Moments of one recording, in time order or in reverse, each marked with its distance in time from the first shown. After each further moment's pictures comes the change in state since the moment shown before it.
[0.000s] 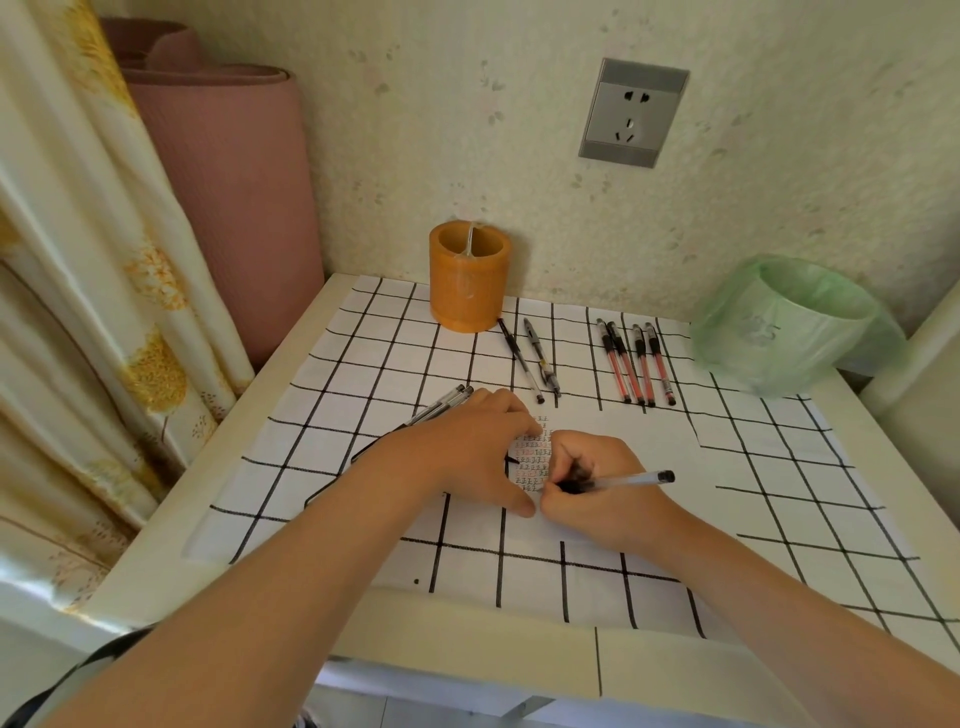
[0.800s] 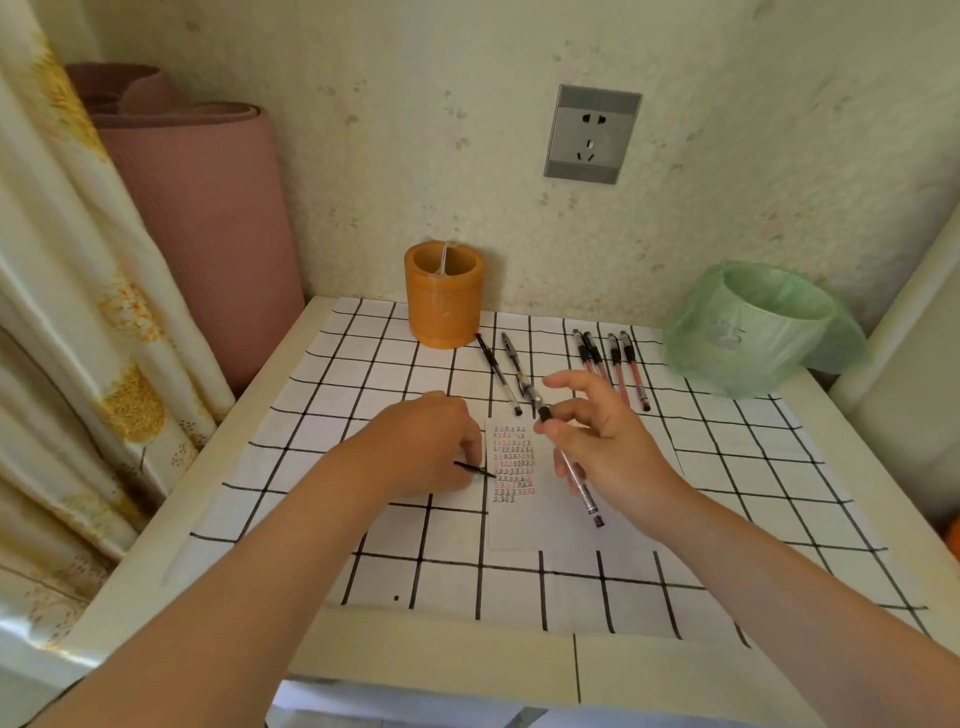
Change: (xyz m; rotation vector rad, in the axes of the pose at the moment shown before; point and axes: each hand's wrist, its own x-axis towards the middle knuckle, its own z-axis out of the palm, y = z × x) left_hand -0.013 -0.008 -0.021 0.155 0.068 -0.109; right_hand 0.011 -0.013 -0.029 0.313 0.200 0.151
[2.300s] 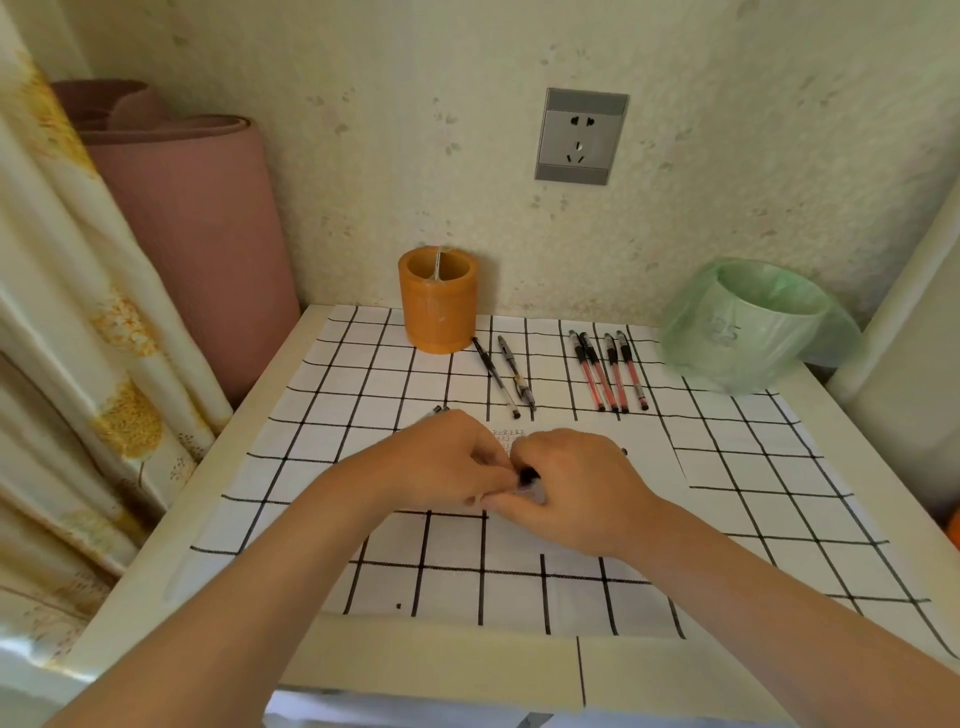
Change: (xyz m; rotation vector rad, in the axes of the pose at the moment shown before) left_hand -0.012 0.025 -0.010 -0.583 -0.139 -0.058; right_hand -0.008 0.002 0.023 -1.117 -0.126 -0.418
